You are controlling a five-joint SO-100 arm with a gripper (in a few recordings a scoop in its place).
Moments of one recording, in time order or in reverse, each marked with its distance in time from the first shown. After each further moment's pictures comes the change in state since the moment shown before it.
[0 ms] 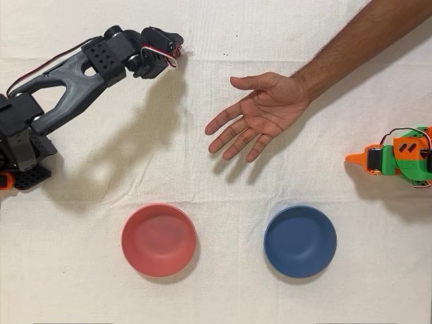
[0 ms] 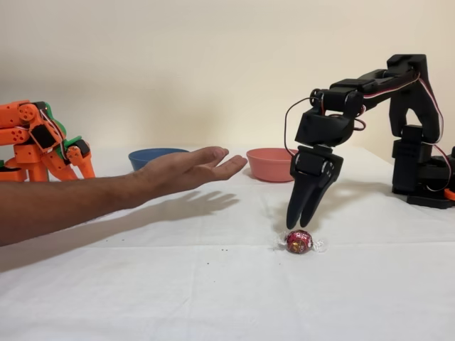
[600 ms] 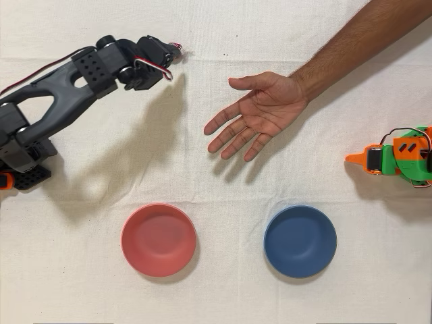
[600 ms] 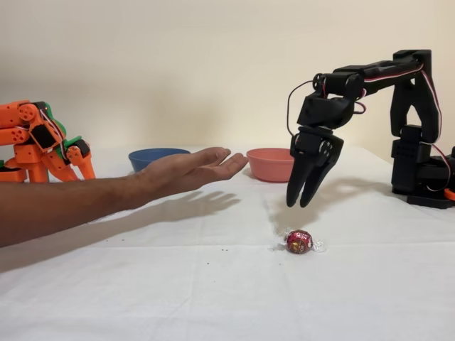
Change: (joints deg) arm 3.7 9.8 7.1 1.0 2.2
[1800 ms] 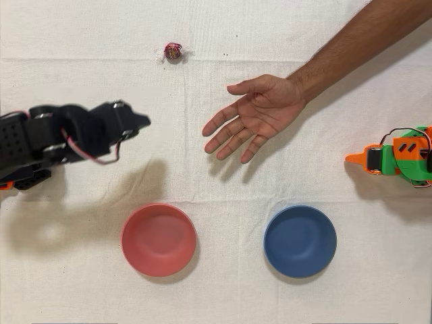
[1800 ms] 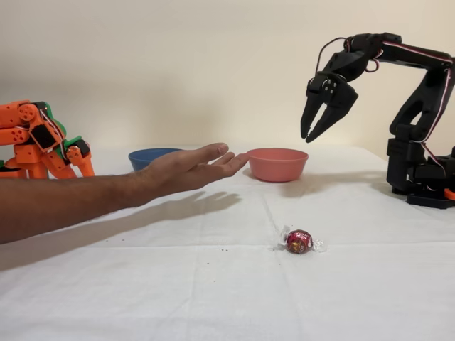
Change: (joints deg) arm 15.6 44.5 27.3 6.0 11.5
